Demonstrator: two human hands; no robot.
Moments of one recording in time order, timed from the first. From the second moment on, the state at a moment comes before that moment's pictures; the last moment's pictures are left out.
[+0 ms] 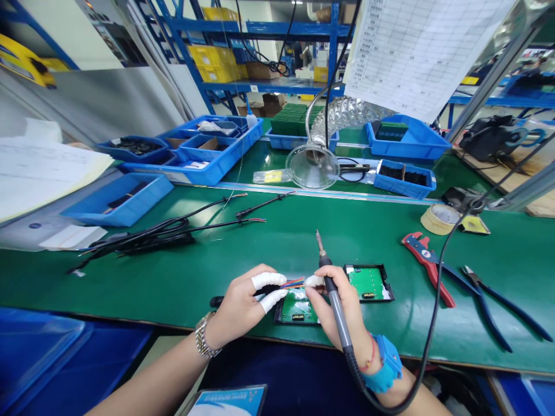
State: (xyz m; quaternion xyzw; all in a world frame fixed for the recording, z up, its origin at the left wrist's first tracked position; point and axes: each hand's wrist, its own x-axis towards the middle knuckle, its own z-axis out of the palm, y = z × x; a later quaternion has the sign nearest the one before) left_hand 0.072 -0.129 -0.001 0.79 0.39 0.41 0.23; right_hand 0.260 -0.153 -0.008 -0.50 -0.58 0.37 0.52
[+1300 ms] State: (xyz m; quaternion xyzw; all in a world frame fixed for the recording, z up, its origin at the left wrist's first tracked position) left_hand 0.071 -0.124 0.023 0.76 0.42 0.24 0.44; right_hand 0.256 -0.149 -0.002 -0.46 -0.58 0.39 0.54
